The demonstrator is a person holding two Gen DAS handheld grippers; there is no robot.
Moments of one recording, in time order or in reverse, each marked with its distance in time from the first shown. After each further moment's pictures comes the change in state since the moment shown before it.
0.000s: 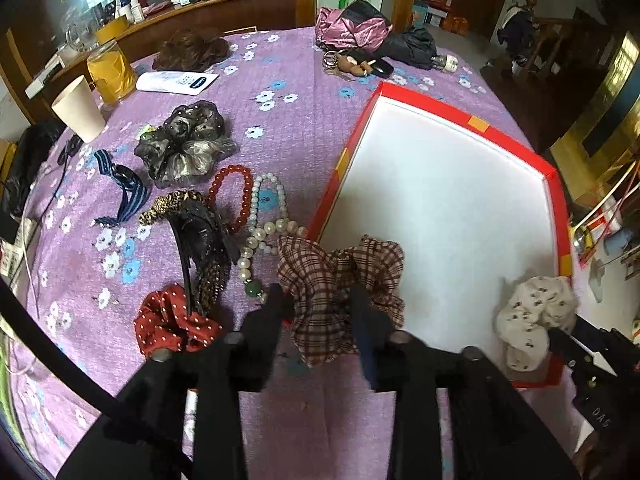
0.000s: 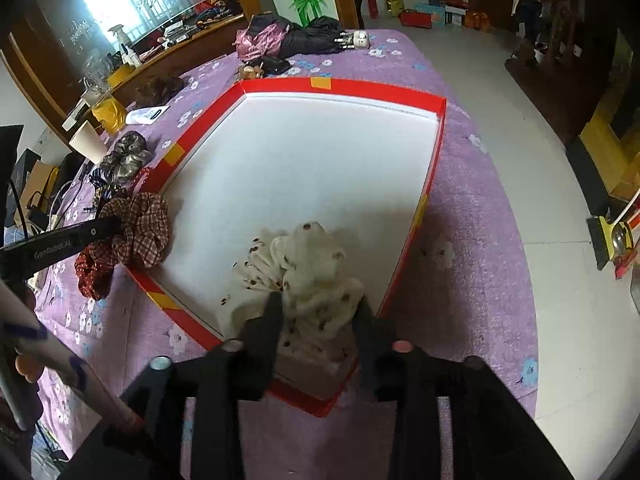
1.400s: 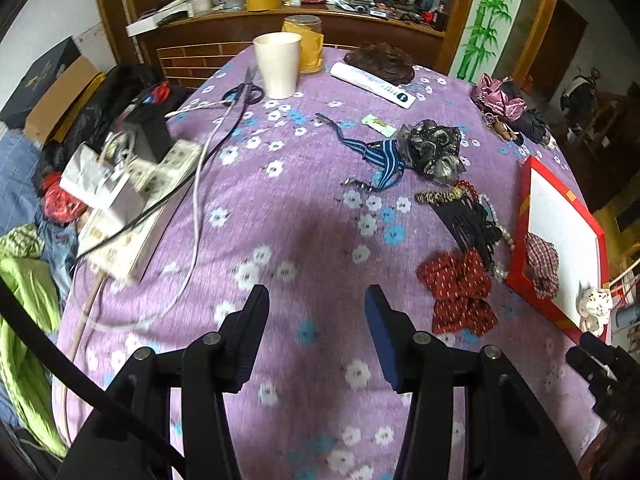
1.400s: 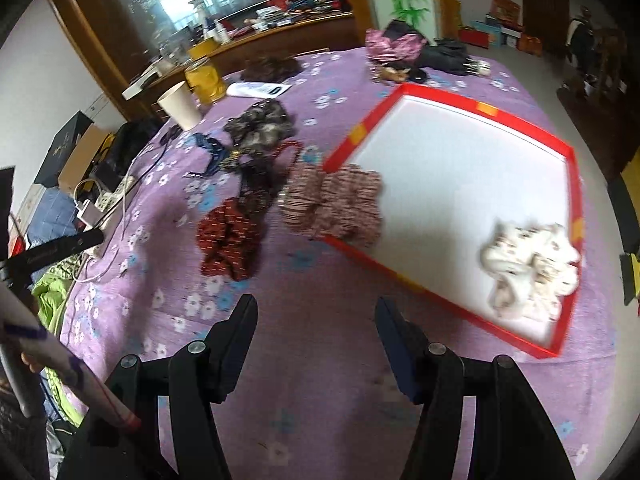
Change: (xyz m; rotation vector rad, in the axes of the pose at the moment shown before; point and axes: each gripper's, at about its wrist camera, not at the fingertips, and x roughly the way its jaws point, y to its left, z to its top) left arm -0.079 0.228 -0.063 -0.225 -0.073 0.112; right arm -0.007 0.174 -0.022 -0.131 0.006 0.131
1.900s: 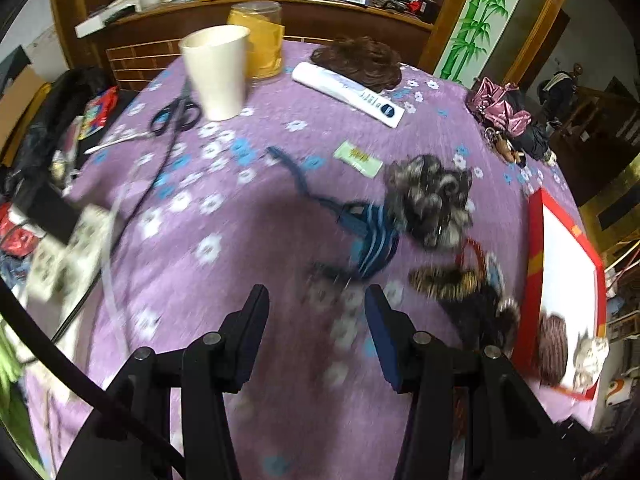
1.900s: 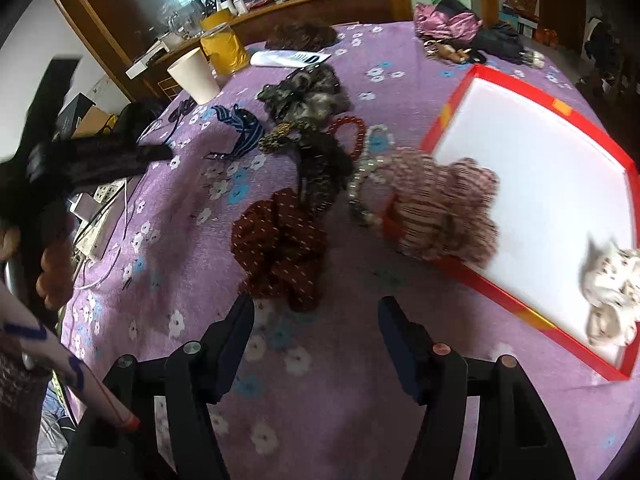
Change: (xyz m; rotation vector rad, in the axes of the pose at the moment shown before) left arm 0.094 -0.016 0.096 0.026 0.044 -0.133; right arm 0.071 0.056 0.022 -0.006 0.073 0.026
